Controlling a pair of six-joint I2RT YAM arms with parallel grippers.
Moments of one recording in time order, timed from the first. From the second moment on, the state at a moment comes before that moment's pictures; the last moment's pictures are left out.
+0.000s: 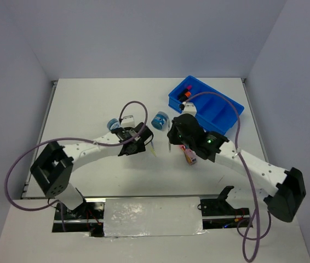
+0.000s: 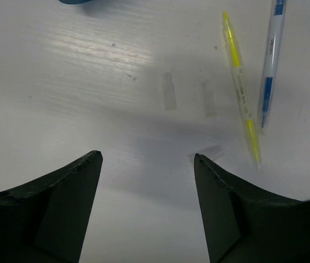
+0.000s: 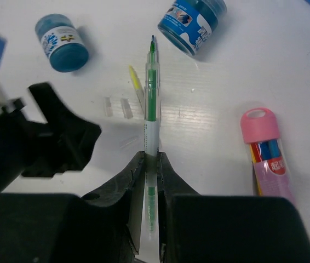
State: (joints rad) left arm -0.82 1.56 1.06 -0.72 -0.53 -1.00; right arm 0.80 1.20 0.97 -0.42 0.32 0.66
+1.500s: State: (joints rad) left arm -0.71 1.77 1.07 -0.53 -0.46 -1.07; right arm 0.84 0.93 0.80 -0.40 0.19 0.55
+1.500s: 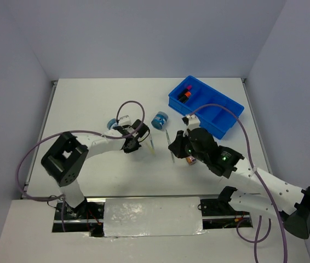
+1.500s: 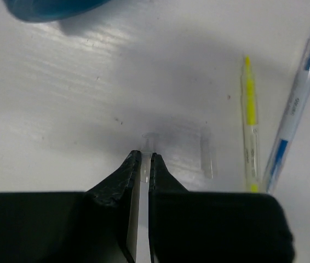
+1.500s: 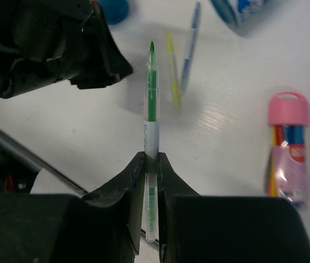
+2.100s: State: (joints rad) left arm -0.73 0.66 0.40 0.35 -0.17 -0.91; right arm 1.17 0.81 0.34 0.34 0.17 0.65
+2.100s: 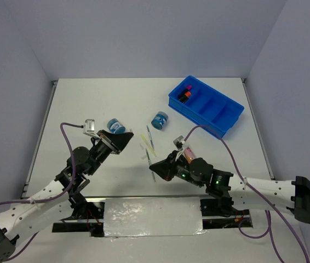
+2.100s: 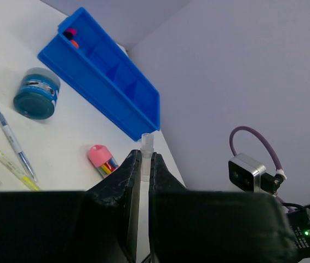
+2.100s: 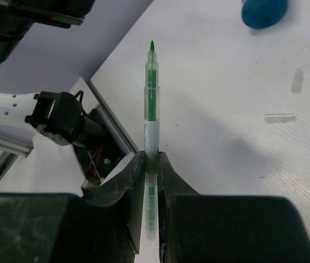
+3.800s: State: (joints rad) left arm -0.73 0.67 0.39 0.49 -0.01 -0.91; right arm 1.29 1.01 0.54 0.39 0.38 0.59
